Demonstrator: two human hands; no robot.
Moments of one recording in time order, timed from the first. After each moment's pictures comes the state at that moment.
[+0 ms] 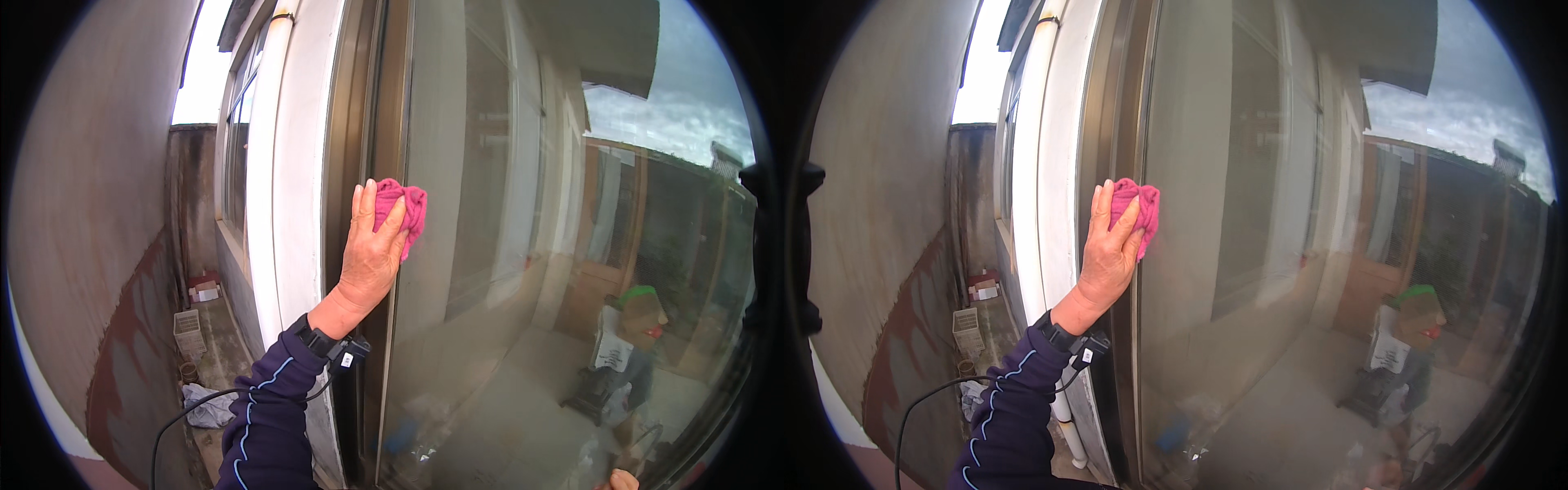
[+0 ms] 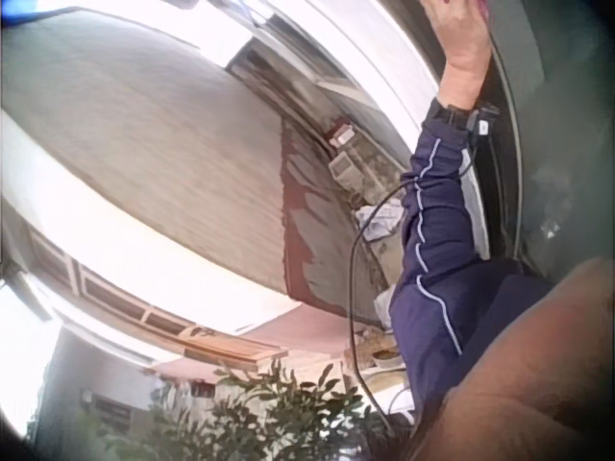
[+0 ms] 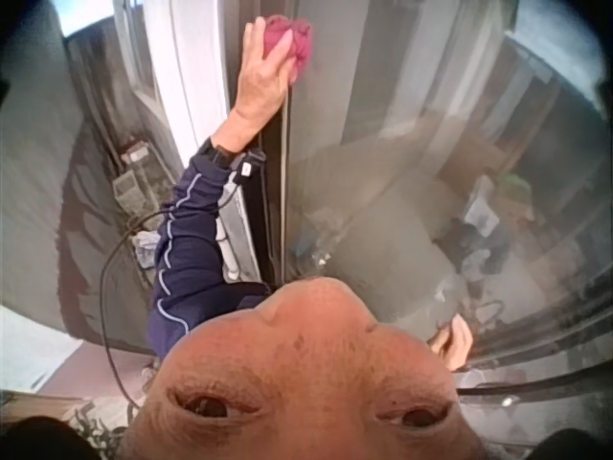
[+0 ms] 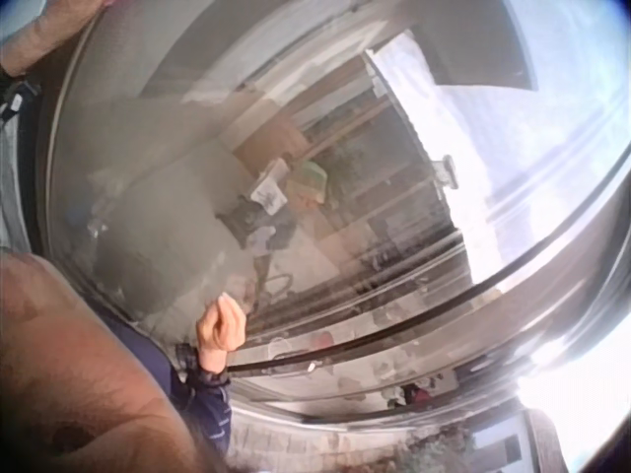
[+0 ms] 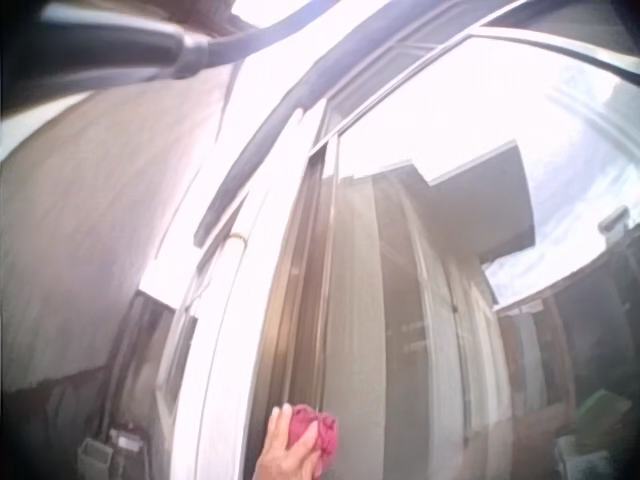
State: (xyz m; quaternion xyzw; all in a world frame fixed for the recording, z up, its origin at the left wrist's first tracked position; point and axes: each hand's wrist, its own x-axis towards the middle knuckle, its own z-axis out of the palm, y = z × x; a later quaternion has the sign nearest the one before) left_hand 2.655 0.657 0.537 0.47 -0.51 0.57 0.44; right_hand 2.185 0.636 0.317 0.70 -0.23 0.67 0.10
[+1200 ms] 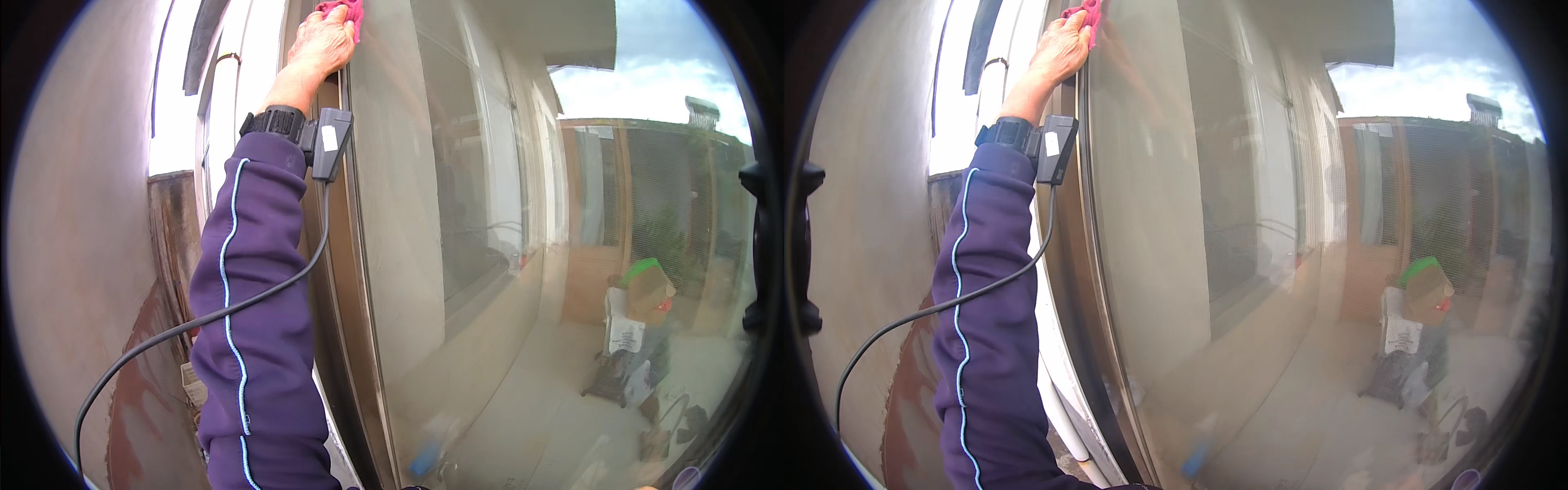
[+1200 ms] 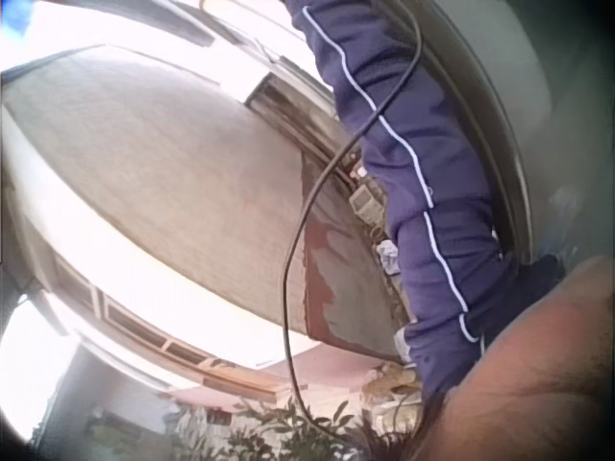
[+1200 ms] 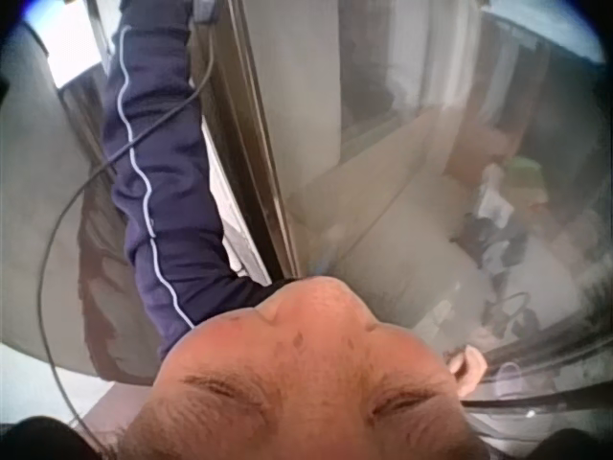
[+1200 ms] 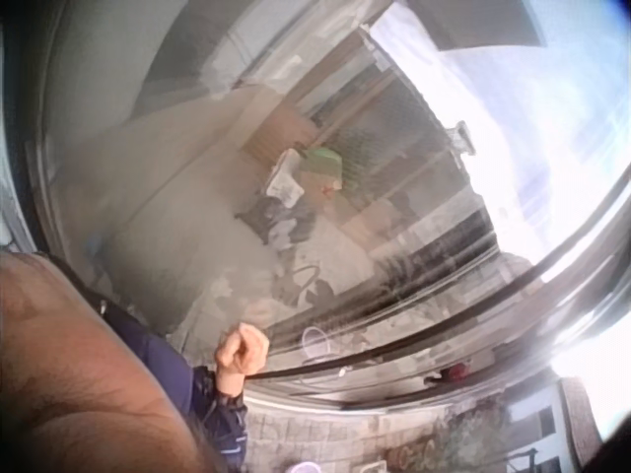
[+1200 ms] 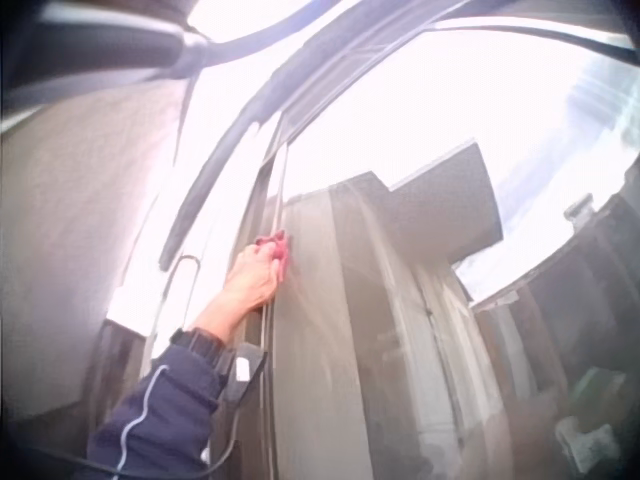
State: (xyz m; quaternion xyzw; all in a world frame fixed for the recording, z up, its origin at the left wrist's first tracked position) left_hand 2.701 0.630 0.915 0.44 -0.43 0.72 0.31; right_hand 2.197 0.641 0.301 0.63 -0.31 0.70 0.08
